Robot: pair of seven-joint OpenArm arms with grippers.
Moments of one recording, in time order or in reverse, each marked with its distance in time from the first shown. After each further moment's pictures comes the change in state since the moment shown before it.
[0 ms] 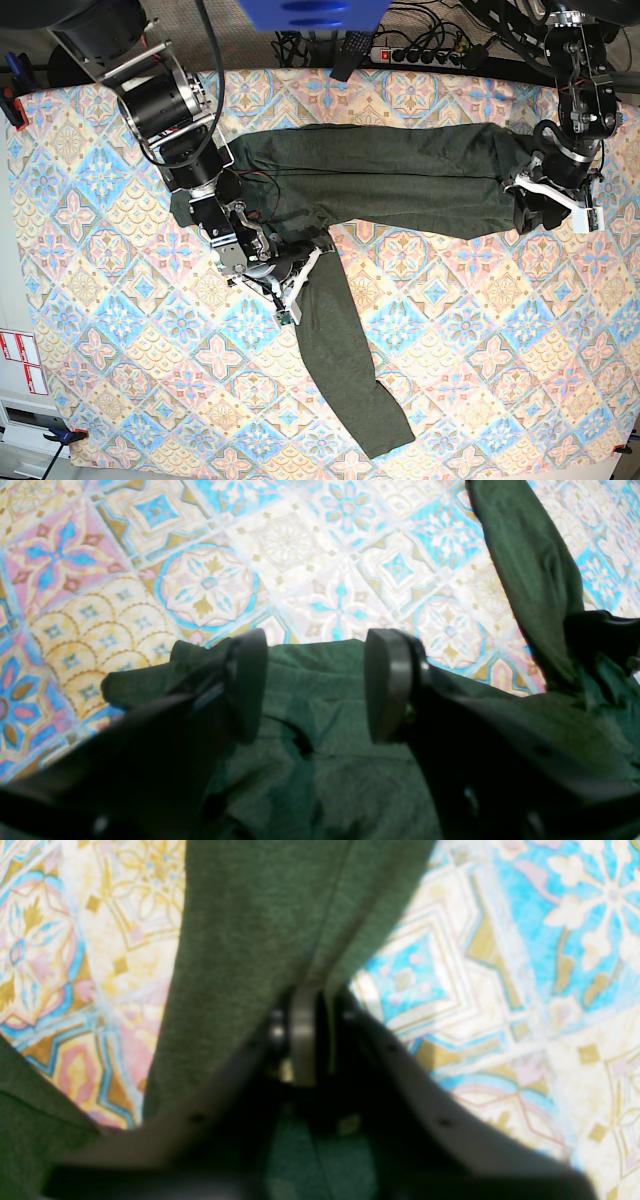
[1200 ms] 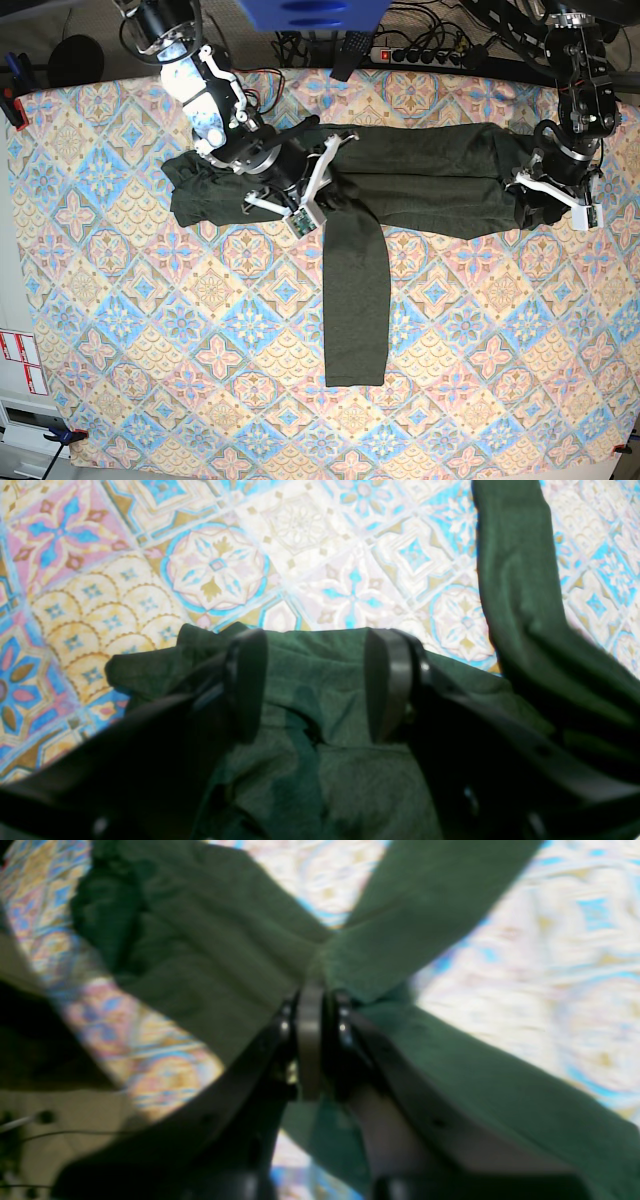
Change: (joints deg) left arm -0.3 -0.2 0.1 -2.6 0.2 0.0 -0.2; right arm -33.8 8.6 -2.2 61.0 -0.4 -0.3 -14.6
